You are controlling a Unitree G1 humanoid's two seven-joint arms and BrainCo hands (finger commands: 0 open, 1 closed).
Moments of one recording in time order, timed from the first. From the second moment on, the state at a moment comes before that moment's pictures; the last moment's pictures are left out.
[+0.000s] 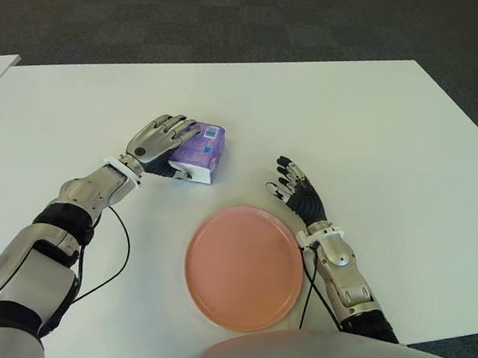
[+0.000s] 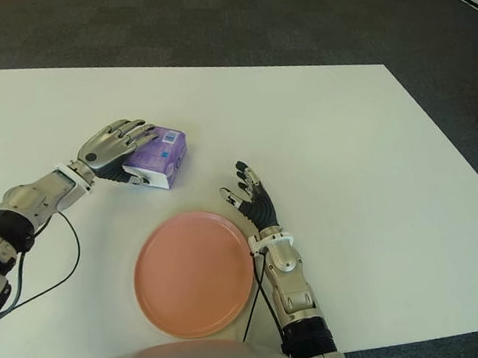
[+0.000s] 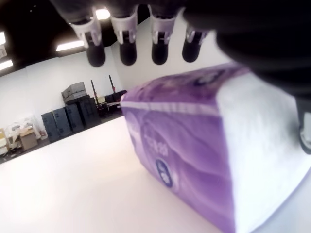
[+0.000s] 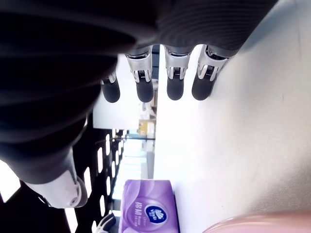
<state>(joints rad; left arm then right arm) -0.74 0.57 -0.69 0.97 1.10 -0.44 0.64 0.12 -0.04 0.09 0.11 -0.03 -0.16 0.06</state>
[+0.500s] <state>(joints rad) -0.77 0.54 -0.74 1.07 1.10 -0.42 0.68 0.13 -0.04 0.09 0.13 -0.03 -0.18 0.07</state>
